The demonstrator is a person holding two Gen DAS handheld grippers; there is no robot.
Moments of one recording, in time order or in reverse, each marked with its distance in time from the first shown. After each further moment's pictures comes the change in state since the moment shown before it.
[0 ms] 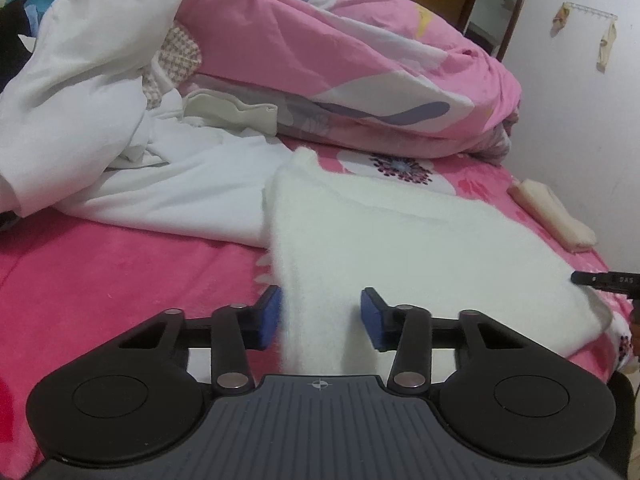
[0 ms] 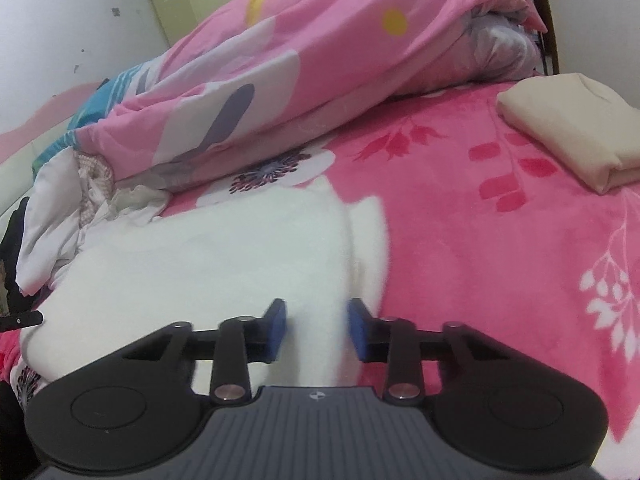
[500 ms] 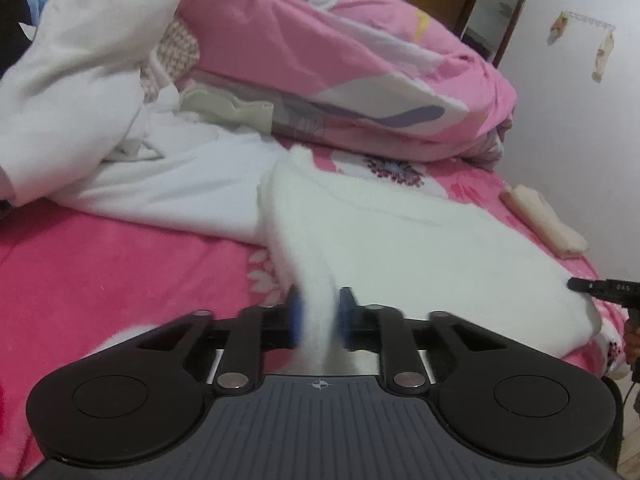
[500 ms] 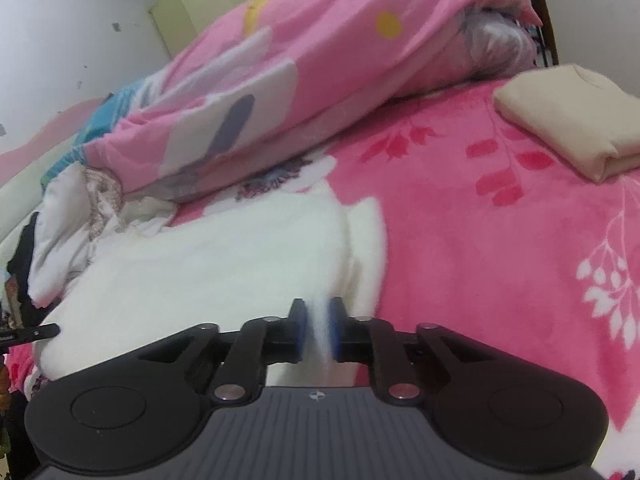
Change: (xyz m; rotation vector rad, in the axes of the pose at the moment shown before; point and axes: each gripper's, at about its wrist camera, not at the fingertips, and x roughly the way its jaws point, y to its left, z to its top) left arm -0.007 0.004 -0.003 -0.032 -0.014 -0.044; right arm -0.014 -0.007 -0.004 0.040 -0.029 0.049
